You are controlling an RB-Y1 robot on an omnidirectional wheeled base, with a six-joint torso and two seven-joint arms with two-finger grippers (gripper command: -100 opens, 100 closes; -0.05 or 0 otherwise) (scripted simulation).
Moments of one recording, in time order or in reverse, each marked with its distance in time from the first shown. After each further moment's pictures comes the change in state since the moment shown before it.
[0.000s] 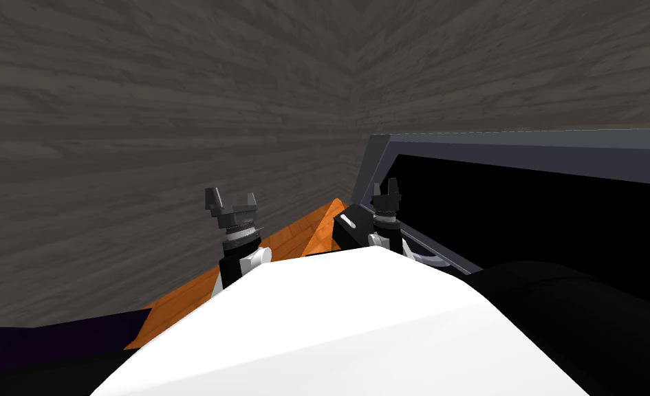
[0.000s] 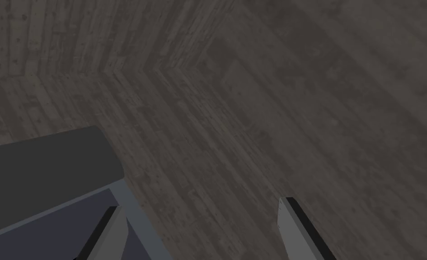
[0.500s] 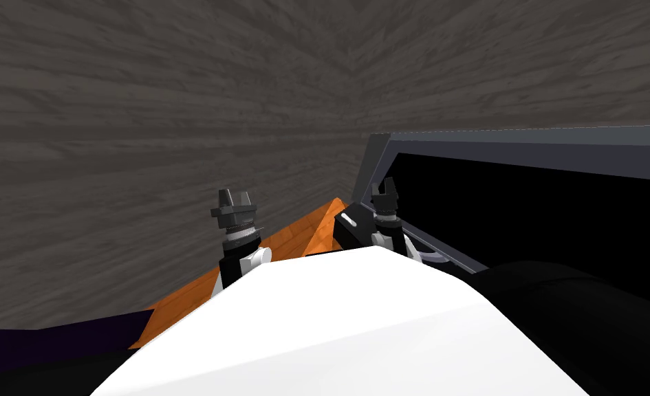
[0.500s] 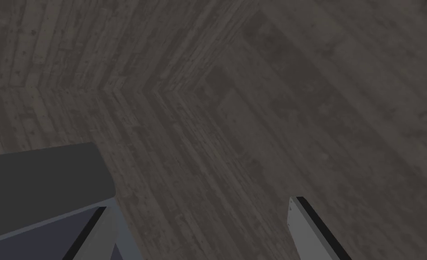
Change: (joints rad) left arm 0.000 0.000 0.000 0.000 0.000 0.000 0.000; right arm -0.023 -0.120 -0.013 0.024 -0.011 0.000 0.055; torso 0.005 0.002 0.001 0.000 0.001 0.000
